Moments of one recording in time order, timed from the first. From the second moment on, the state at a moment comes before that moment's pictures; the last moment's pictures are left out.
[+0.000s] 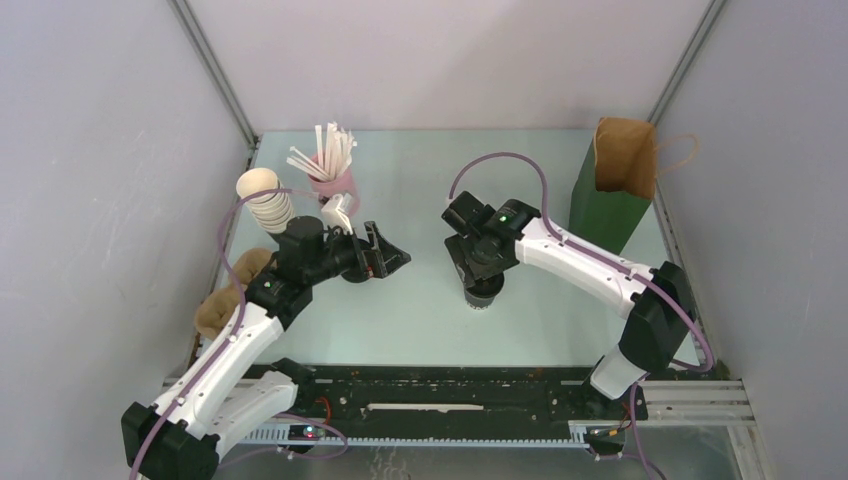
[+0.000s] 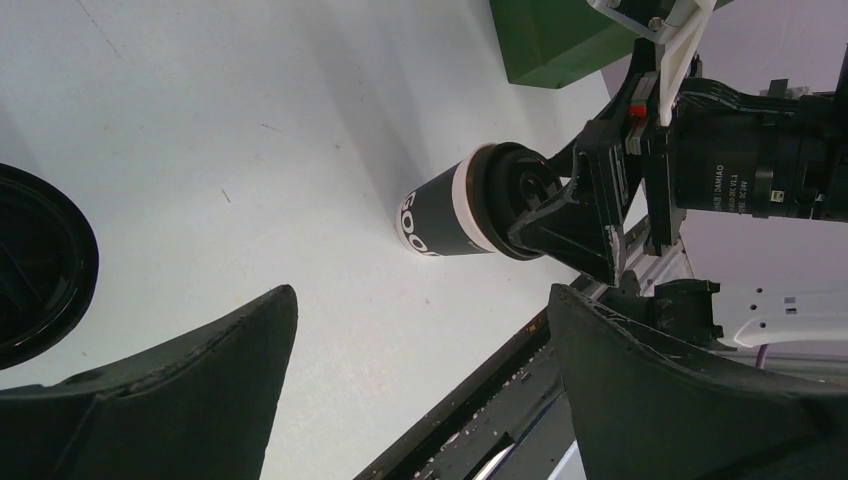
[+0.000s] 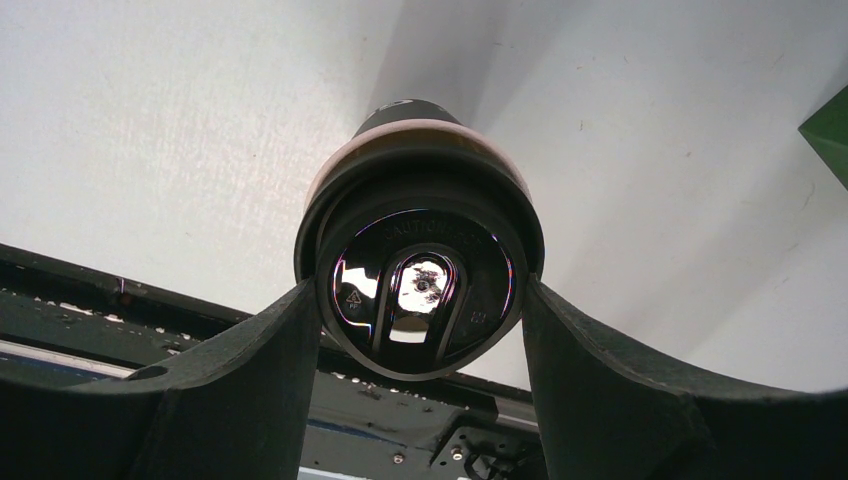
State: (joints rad) left arm -0.42 0.86 0.72 -0.27 0.38 -0.56; right arm 0.84 1.61 1.43 -1.06 0.22 0.37
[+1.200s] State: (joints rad) left arm -0.42 0.86 0.71 -0.26 0.40 -0.56; right arm 0.84 1.63 1.41 -1.04 0.23 0.37
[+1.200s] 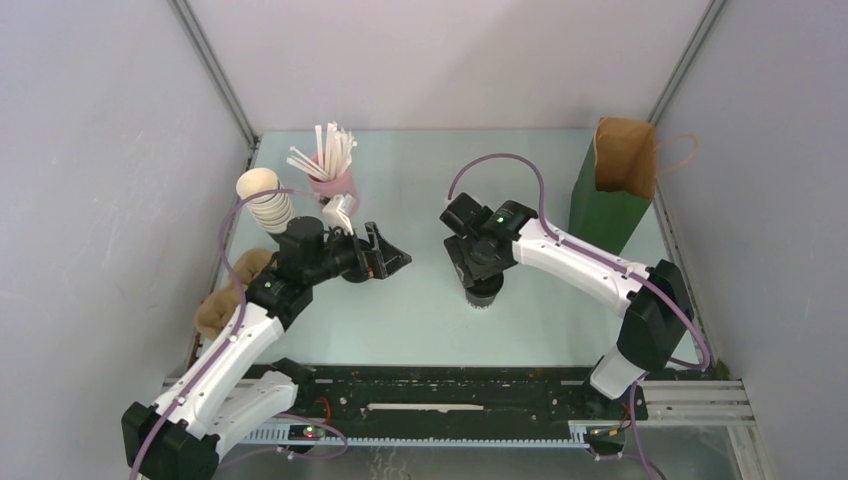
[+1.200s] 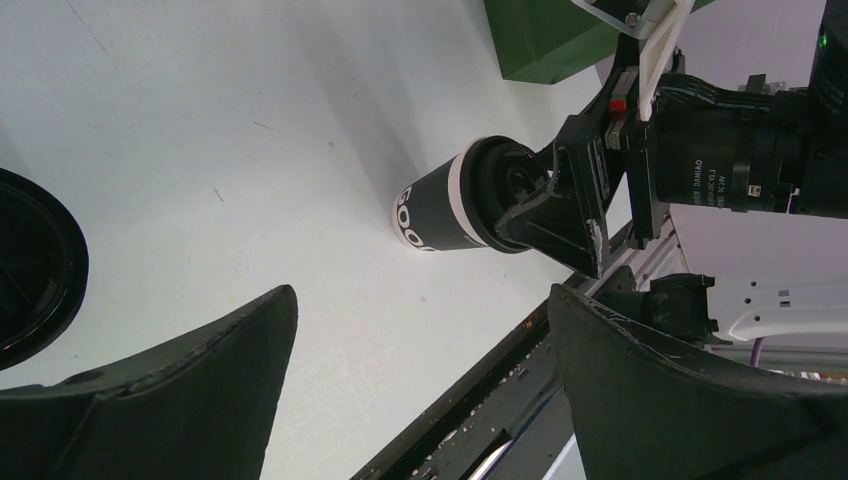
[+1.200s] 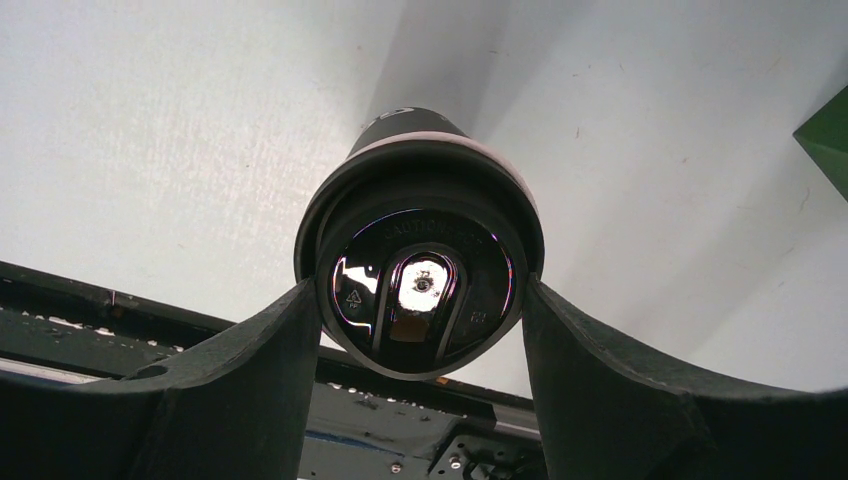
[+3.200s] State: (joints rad) left arm -0.59 1.51 0.70 0.35 0.55 -1.05; right arm 0.20 0.95 0.61 -0.48 -0.62 0.67
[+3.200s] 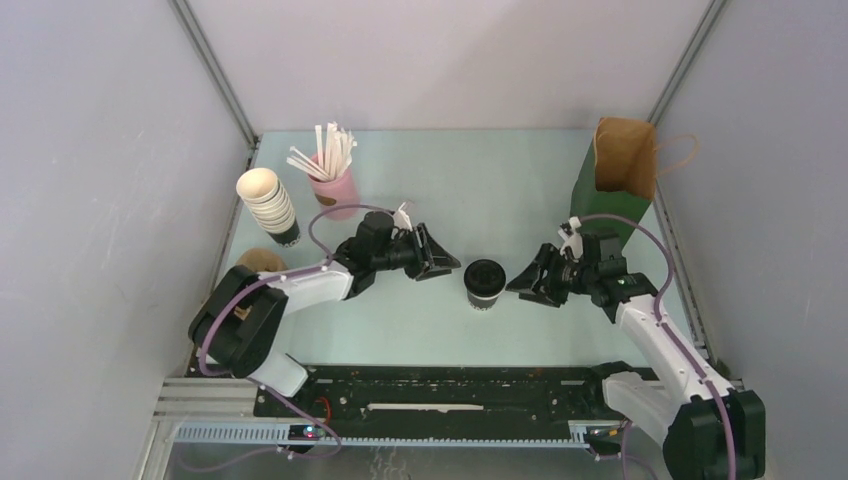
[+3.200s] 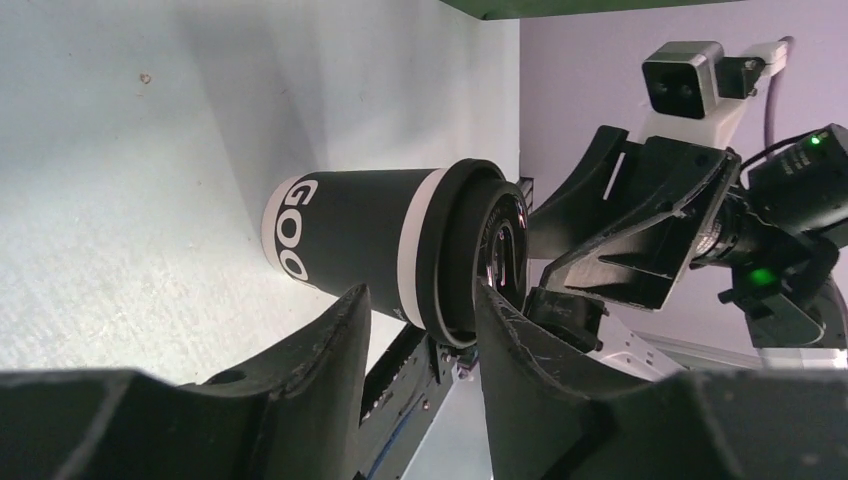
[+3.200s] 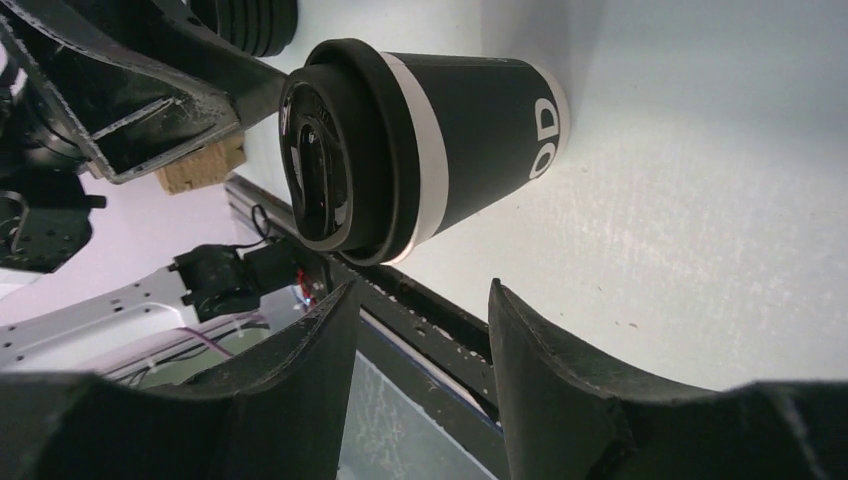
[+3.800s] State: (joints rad) left arm -0.62 1.58 0.71 0.38 0.54 -1.07; right arm 0.12 1.09 0.56 -0.24 -0.80 0.69
